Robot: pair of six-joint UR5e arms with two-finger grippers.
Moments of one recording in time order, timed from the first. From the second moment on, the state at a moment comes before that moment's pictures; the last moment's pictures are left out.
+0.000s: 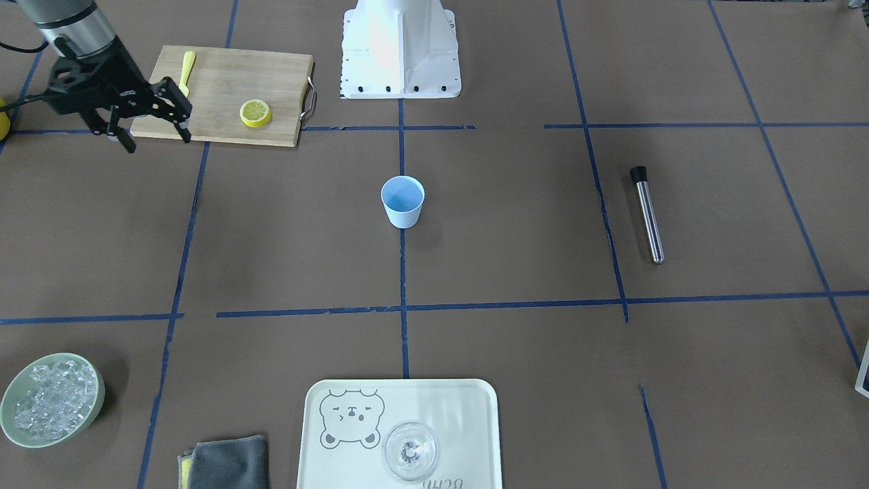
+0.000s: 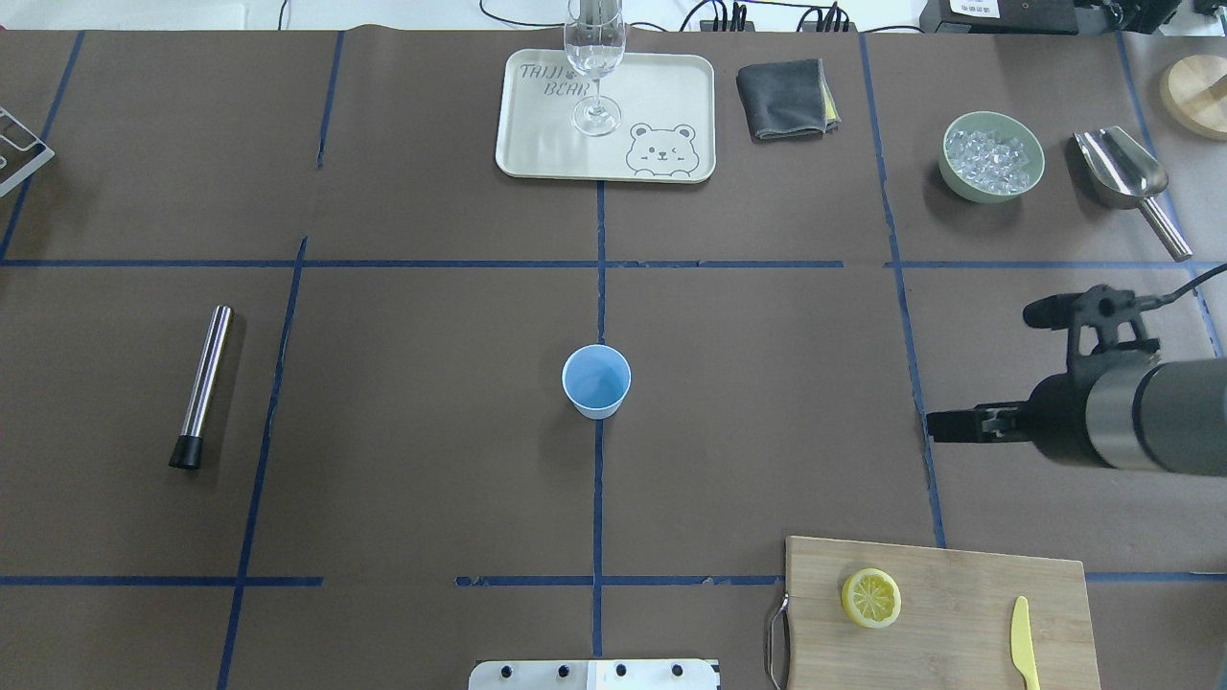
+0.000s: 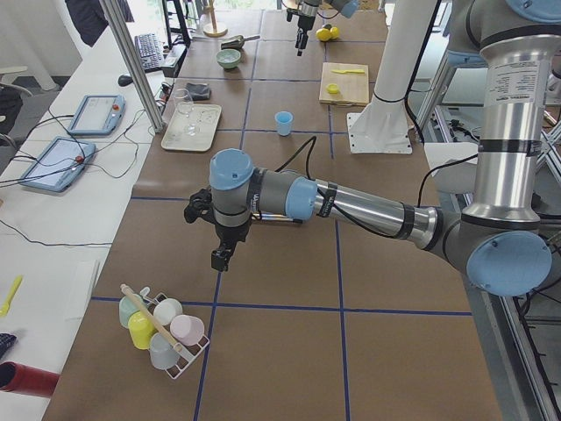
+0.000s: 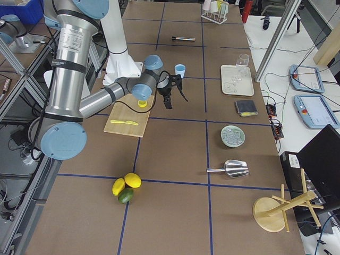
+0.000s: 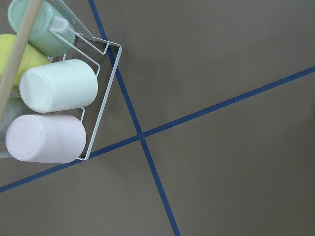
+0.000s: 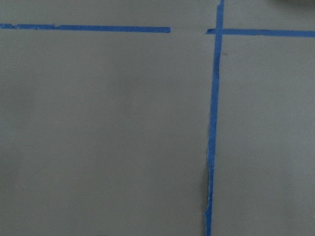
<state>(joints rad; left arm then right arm) -1.55 -1.58 -1.82 -1.52 -2.31 0.22 0.50 -1.78 2.24 -1.11 1.72 1.17</state>
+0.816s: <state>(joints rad) -1.55 -1.58 -1.82 -1.52 -2.31 0.22 0.04 -1.69 2.23 -1.30 1.31 1.46</state>
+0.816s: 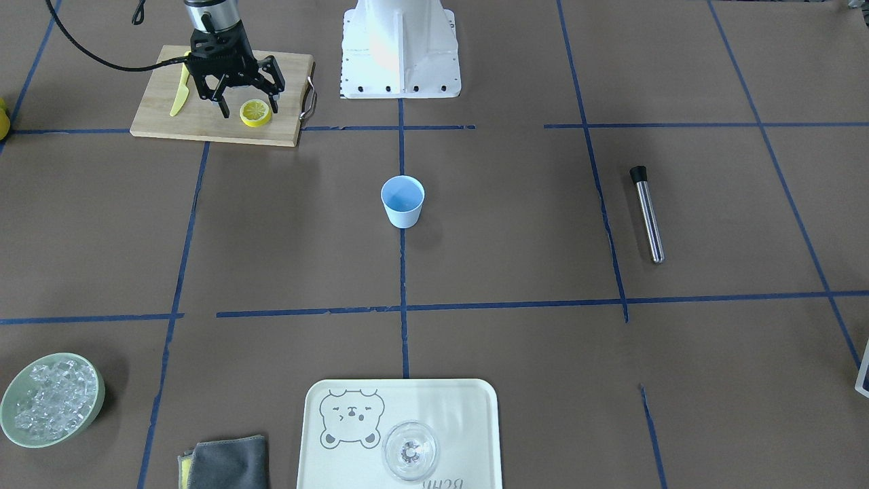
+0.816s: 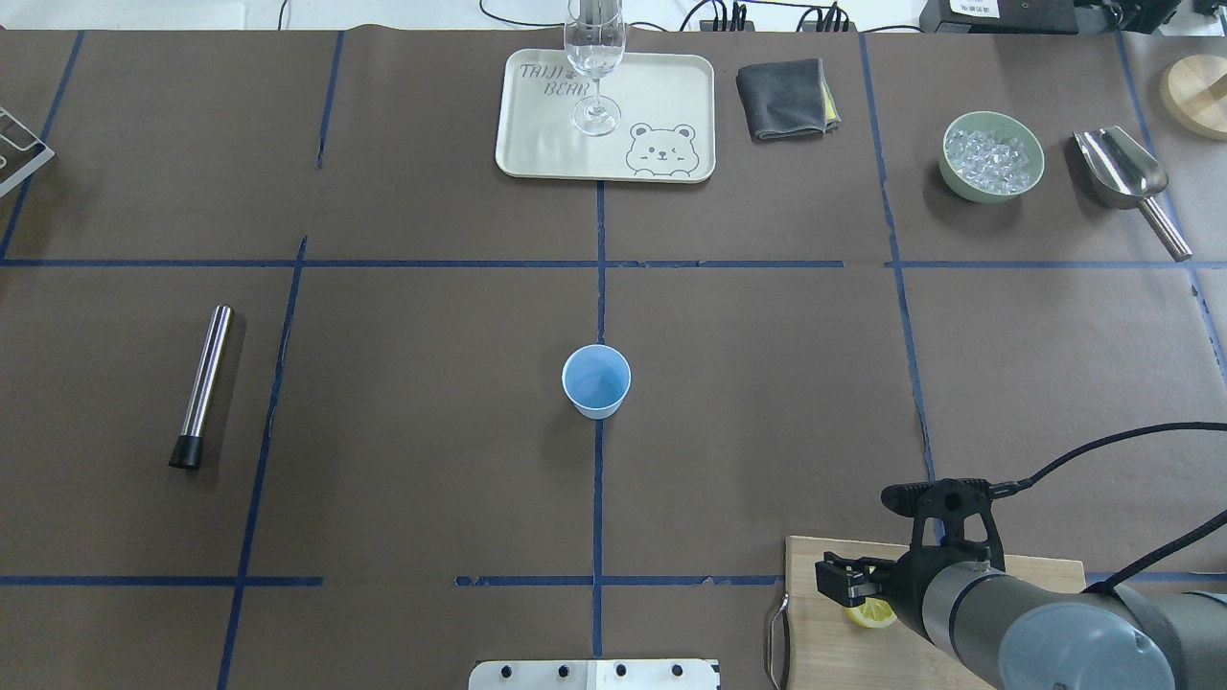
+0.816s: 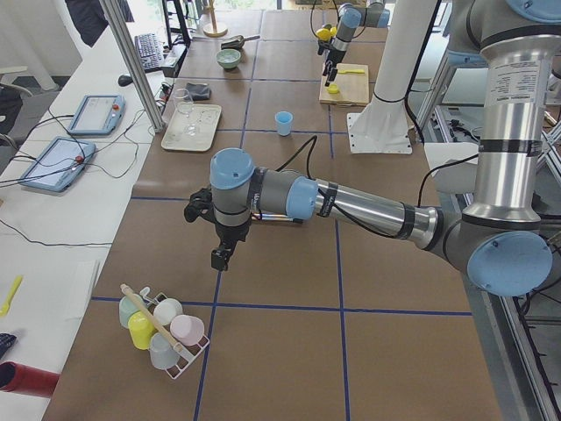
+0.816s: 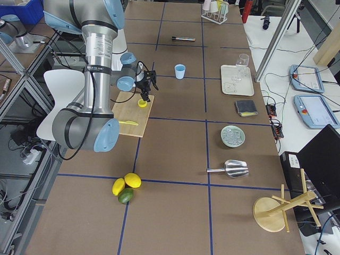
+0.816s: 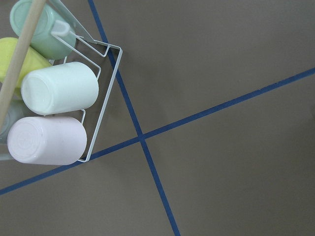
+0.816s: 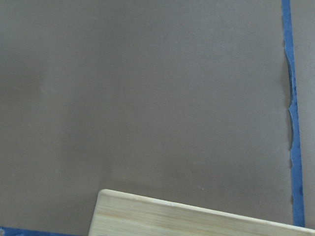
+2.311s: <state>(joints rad) -1.55 -1.56 -1.83 -1.52 -2.30 0.22 -0.04 -1.72 2.16 -1.22 1.29 1.48</state>
